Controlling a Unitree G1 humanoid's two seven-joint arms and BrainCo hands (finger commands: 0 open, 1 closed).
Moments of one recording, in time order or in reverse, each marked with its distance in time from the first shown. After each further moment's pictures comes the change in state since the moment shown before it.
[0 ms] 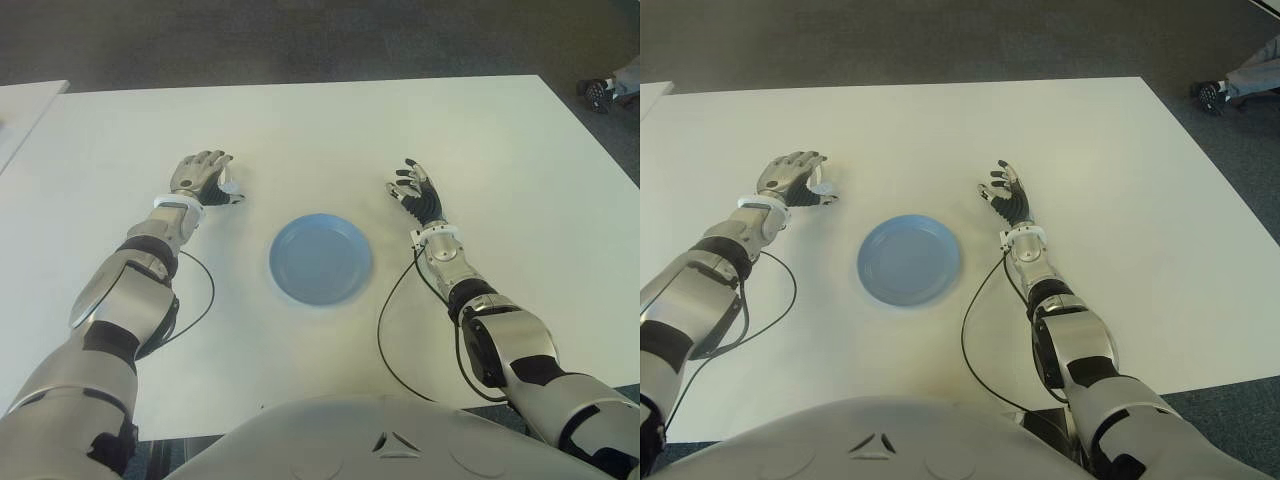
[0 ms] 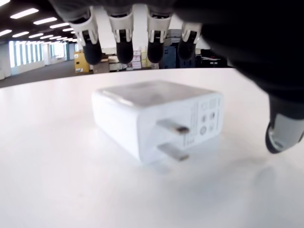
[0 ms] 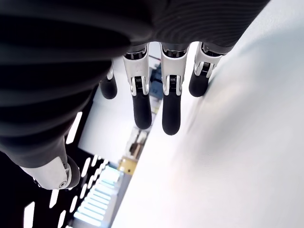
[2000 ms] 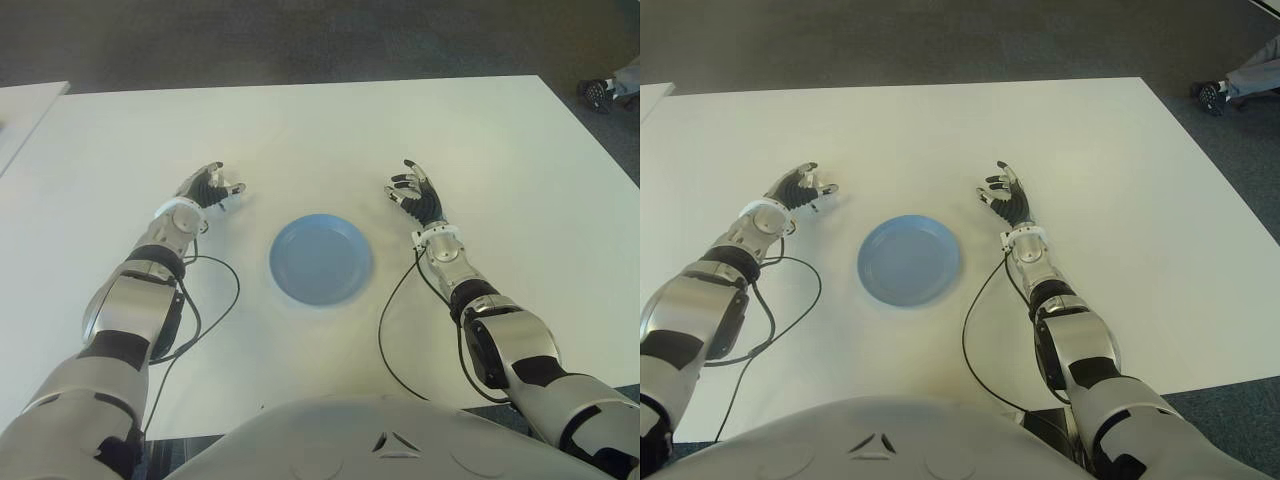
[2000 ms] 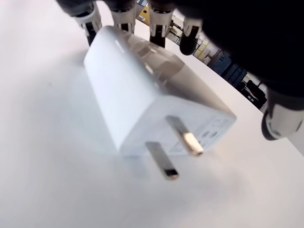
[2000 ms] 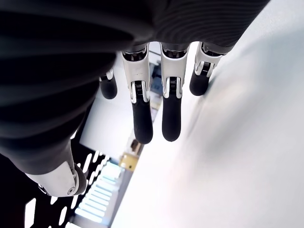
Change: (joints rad) left arm 0.048 -0.051 0.335 -0.016 -0.338 0.003 -0.311; right arm 0.005 -0.007 0.008 -0.005 0.017 -0.006 0.026
